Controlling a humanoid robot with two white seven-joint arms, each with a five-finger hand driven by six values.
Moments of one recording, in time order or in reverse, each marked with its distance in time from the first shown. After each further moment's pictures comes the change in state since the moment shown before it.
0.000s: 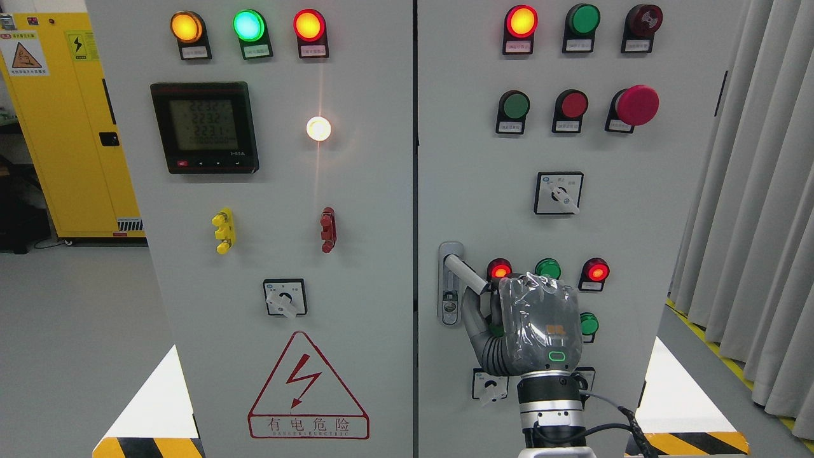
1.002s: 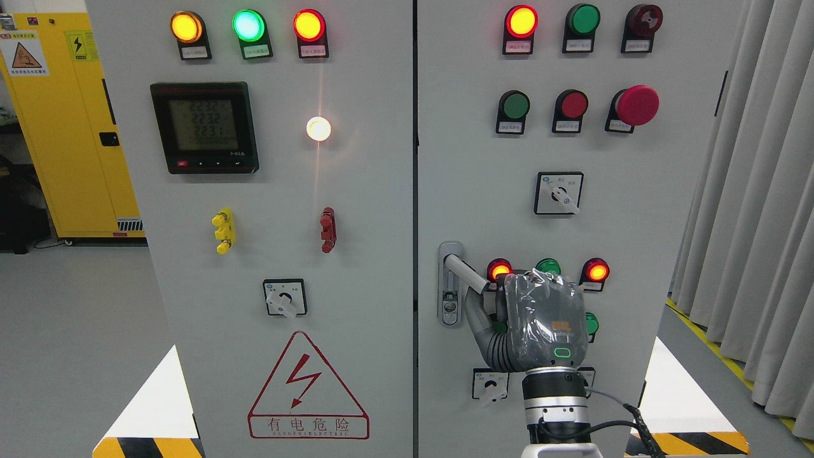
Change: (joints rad) left arm 0.000 0.000 0.000 0.000 0.000 0.000 0.000; right arm -0.006 0.000 -0.014 -0.006 -0.001 -0.001 0.004
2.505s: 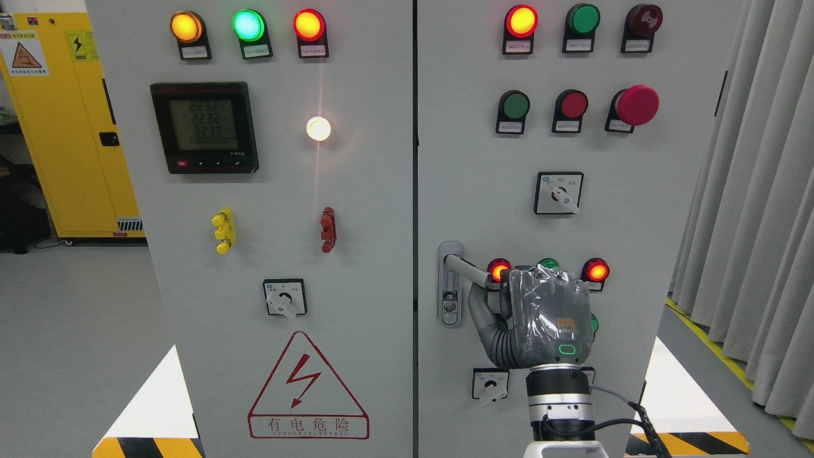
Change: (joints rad) left arm 0.000 0.000 0.000 0.000 0.000 0.000 0.000; right arm -0.007 0.000 -0.006 -0.010 -0.002 0.000 0.002
